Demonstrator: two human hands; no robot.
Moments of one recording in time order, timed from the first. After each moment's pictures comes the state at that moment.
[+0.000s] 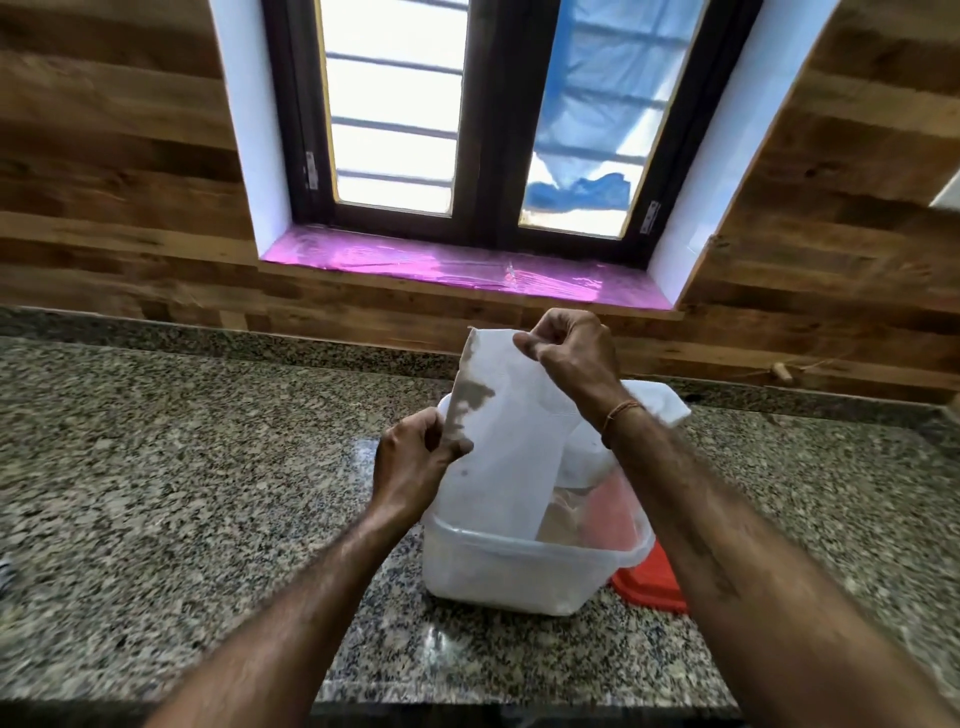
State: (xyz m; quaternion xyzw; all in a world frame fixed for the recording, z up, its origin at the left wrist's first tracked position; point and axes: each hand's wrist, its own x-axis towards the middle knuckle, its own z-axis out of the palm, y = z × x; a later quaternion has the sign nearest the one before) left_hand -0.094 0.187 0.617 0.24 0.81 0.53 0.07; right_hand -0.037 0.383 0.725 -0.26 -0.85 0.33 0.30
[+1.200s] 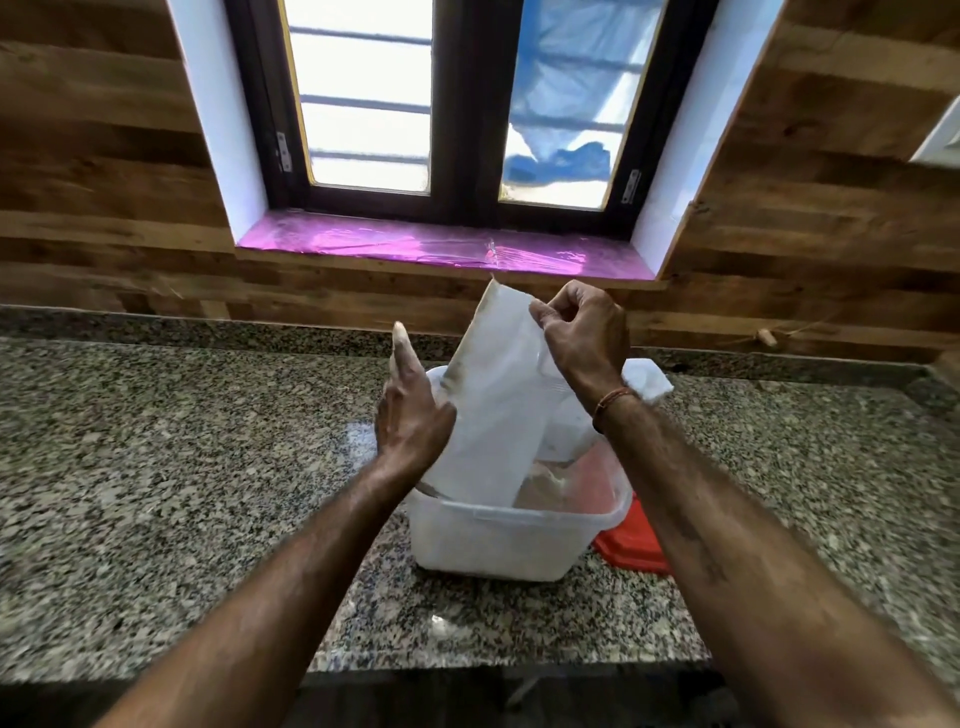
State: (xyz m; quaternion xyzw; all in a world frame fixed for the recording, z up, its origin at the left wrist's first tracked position) left_hand -0.075 0.216 0.656 0.25 0.85 0.46 0.00; right_hand -0.009 0.390 0.721 -0.34 -0.82 0.25 0.39
